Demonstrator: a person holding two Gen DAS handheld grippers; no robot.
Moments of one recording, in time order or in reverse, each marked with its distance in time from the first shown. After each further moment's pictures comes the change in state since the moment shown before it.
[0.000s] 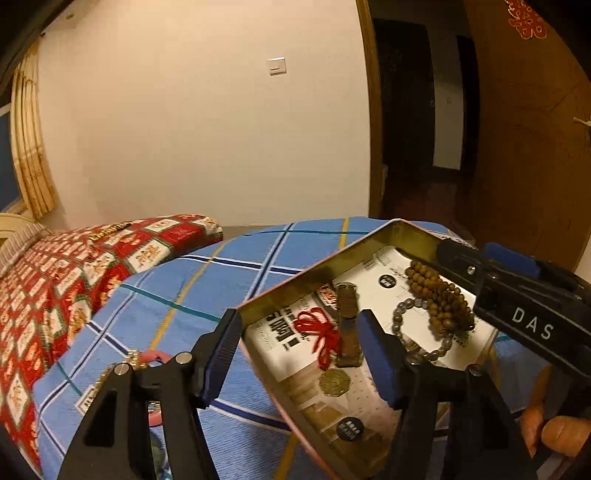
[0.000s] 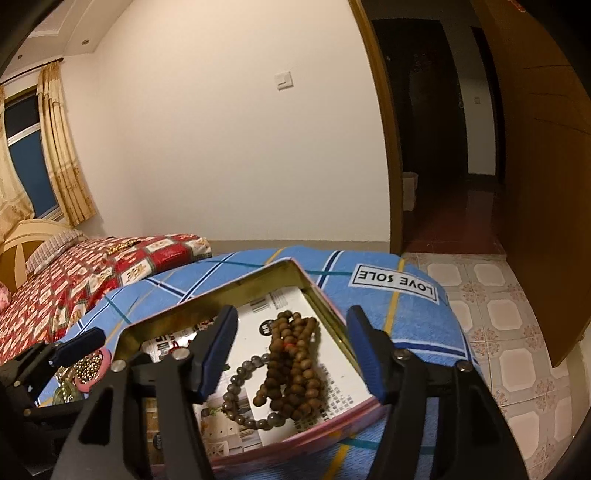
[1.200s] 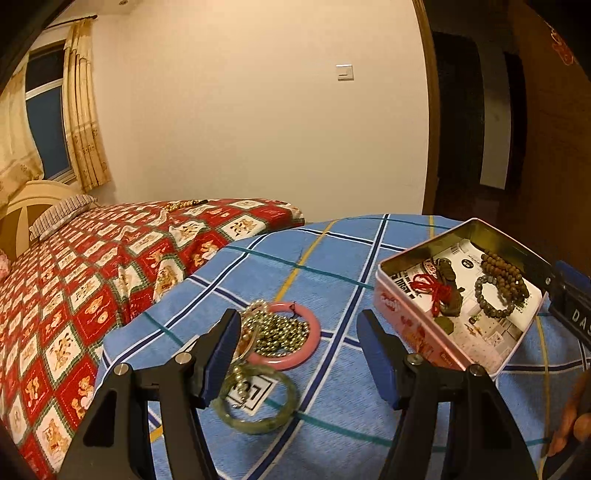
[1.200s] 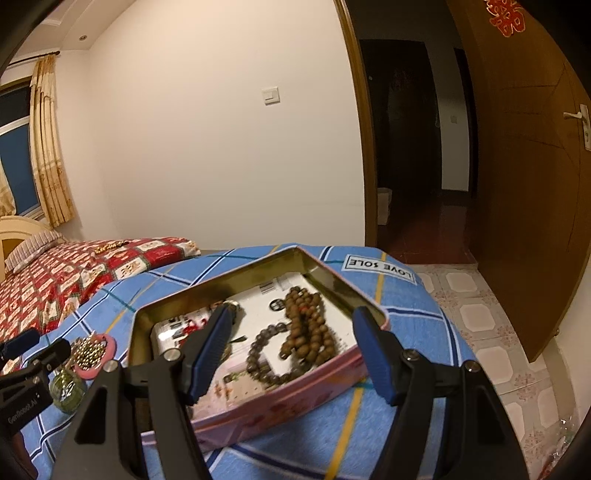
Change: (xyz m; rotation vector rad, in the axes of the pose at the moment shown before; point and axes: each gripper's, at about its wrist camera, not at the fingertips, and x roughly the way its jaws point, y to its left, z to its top) left arm -0.050 0.089 -0.043 -0.121 -0.011 0.156; right arm -0.037 0.042 -0.029 -0.027 -0.059 -0.124
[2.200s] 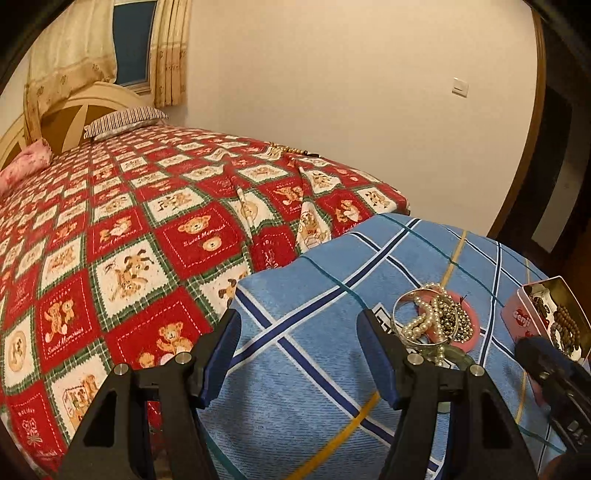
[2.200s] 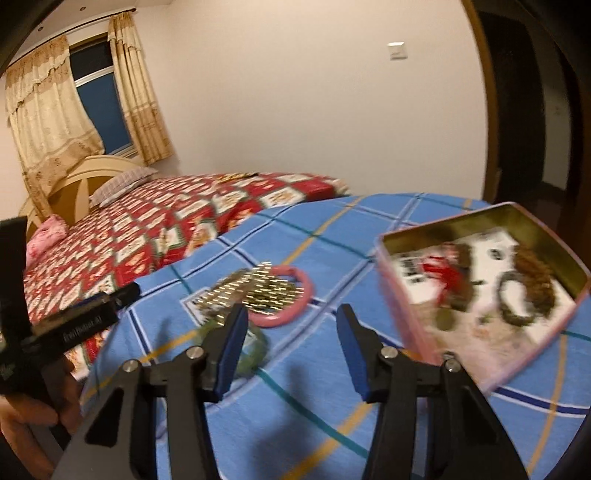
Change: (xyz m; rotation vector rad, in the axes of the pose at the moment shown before) left arm 0.012 0.165 -0.039 -0.348 0.112 0.124; right arm 0.010 0.163 -0.036 -0.145 0.207 0.394
